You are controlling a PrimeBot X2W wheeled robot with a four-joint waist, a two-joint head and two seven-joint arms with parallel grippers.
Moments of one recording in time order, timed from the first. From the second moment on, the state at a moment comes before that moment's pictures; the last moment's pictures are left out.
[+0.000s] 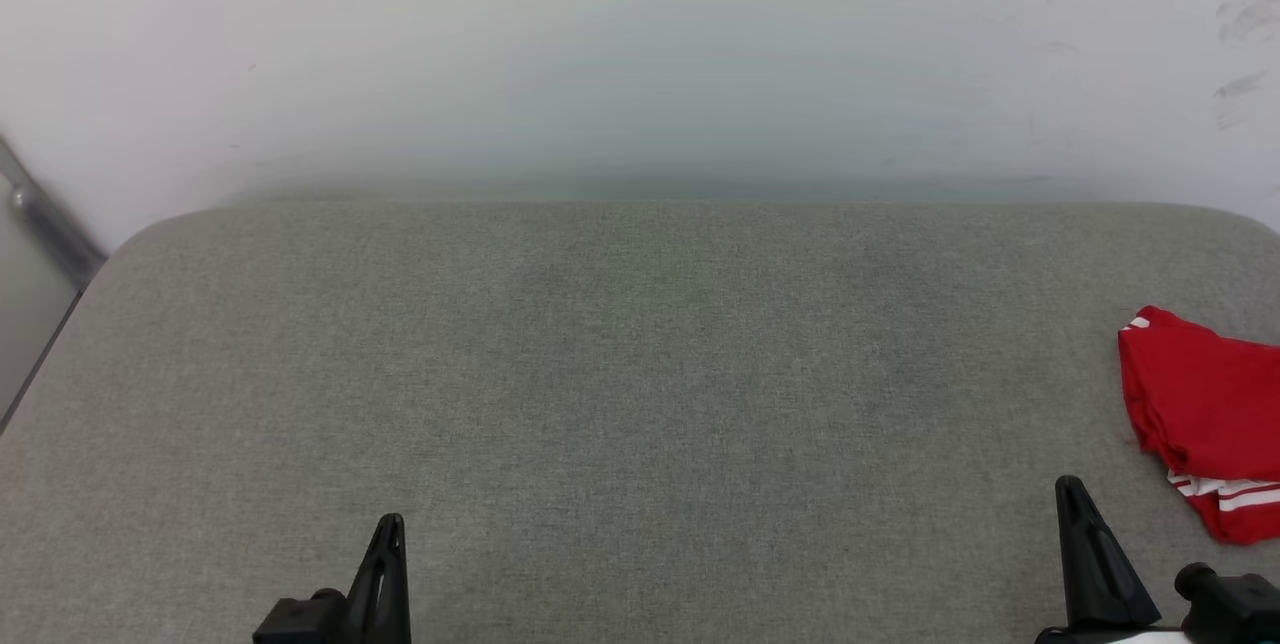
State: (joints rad) left arm 0.16 0.05 -0.06 0.09 -0.11 0.04 -0.25; right arm 0.15 -0.05 -0.06 0.07 0.19 0.13 -0.25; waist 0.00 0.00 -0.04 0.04
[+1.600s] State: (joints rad) left arm 0.03 0.06 0.02 0.17 -0.92 -0.05 -0.06; right arm 0.03 -0.06 -0.07 0.16 0.96 0.13 -0.07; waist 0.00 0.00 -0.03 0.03
